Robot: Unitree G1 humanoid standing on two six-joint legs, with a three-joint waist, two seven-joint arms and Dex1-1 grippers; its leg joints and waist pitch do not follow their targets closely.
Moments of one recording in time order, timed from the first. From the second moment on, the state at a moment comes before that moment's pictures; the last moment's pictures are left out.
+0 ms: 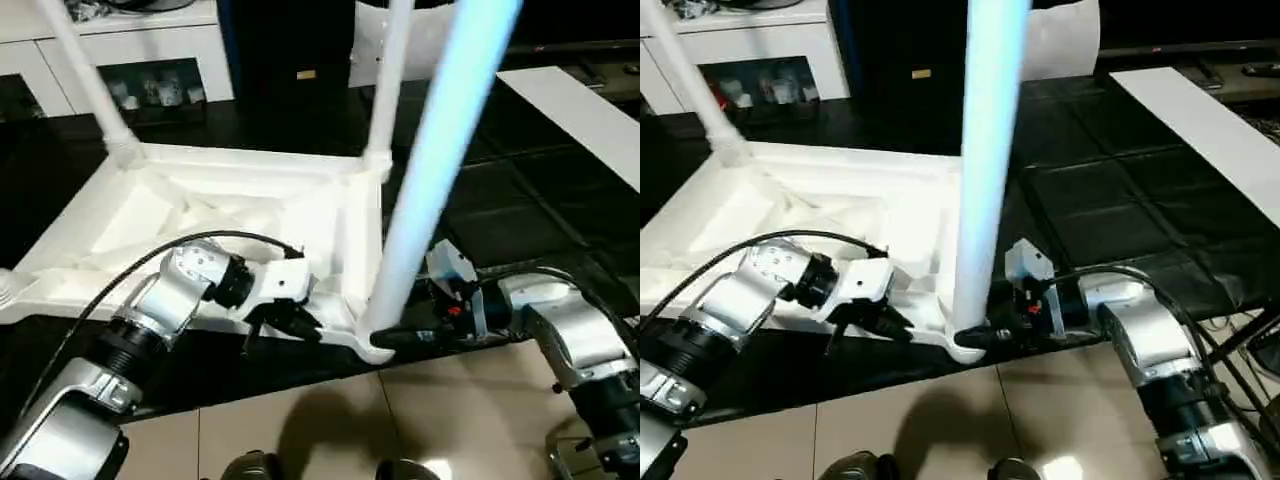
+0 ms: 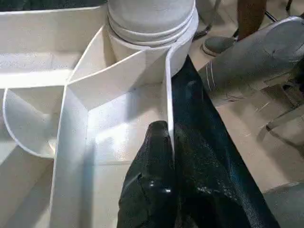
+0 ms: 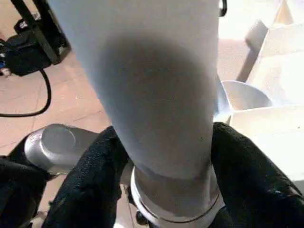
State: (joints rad) left arm -0.62 0.46 -0.43 0.43 0.02 0.05 -1.45; right arm -0.41 -0.52 0.21 0.21 0.27 0.32 1.40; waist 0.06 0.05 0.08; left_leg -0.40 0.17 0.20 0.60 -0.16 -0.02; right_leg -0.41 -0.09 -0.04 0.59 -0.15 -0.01
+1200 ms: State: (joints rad) left arm -0.72 0.10 -0.25 0.54 0.11 0.46 -0.73; right arm -0.50 0.01 -0.12 0.29 0.13 0.45 0.30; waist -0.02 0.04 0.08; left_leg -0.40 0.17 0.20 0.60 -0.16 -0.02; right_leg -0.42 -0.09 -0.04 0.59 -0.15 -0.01
